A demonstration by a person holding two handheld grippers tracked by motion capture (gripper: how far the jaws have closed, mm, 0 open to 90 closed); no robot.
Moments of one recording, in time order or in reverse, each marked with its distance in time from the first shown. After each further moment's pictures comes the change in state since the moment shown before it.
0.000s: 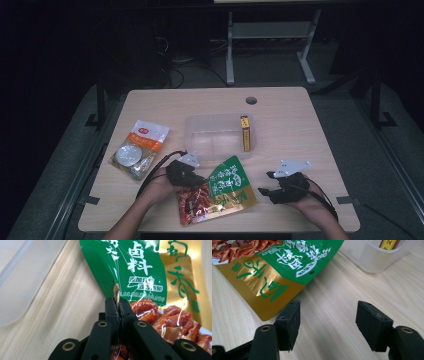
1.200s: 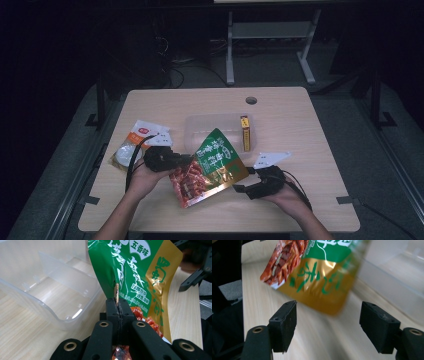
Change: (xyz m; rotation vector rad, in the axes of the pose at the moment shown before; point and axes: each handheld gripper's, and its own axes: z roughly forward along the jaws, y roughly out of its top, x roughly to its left) left arm 0.009 0.001 -0.073 -0.323 0.107 -0.121; right arm 0.017 0.045 0.036 -0.146 0.218 0.048
